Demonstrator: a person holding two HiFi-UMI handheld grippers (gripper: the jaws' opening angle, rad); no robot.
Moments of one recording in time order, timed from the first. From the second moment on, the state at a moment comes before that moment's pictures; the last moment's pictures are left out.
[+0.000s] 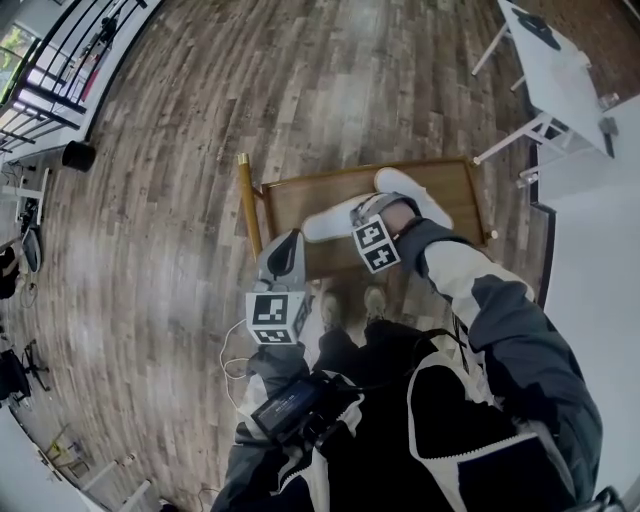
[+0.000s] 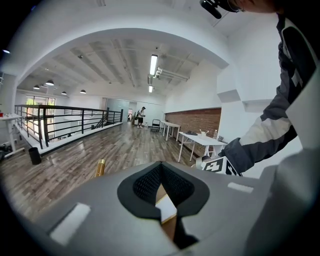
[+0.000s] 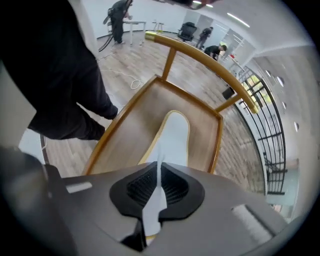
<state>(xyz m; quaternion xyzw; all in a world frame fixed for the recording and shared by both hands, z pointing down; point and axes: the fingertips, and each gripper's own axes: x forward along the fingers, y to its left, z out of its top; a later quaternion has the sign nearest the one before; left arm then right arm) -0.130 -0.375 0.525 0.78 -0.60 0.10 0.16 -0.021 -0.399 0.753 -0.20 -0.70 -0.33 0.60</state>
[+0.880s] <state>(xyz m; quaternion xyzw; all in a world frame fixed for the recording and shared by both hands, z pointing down) -0.148 -0.365 0.533 0.74 -0.65 0.09 0.16 0.002 -0.388 0.757 -0.45 -0.52 -0.59 0.43</state>
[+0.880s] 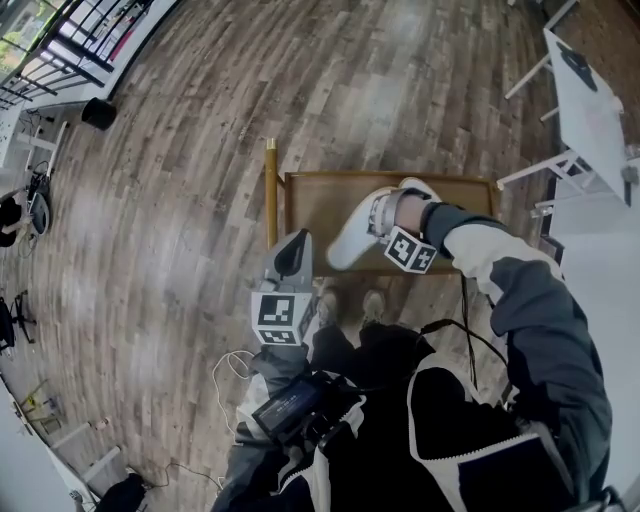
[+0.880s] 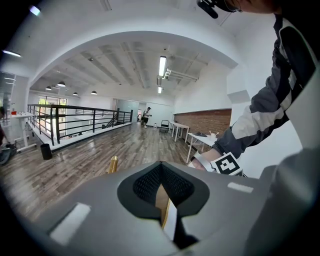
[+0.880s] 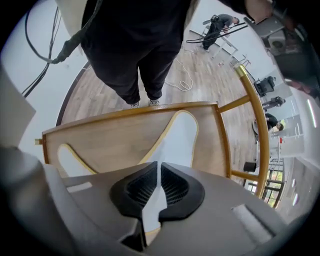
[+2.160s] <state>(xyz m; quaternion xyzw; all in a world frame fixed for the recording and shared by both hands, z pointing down) -0.190 -0.350 0.551 0.68 -0.70 0.09 0.19 -0.033 -0.427 0.789 -0.51 -0.46 -0.62 0.38</state>
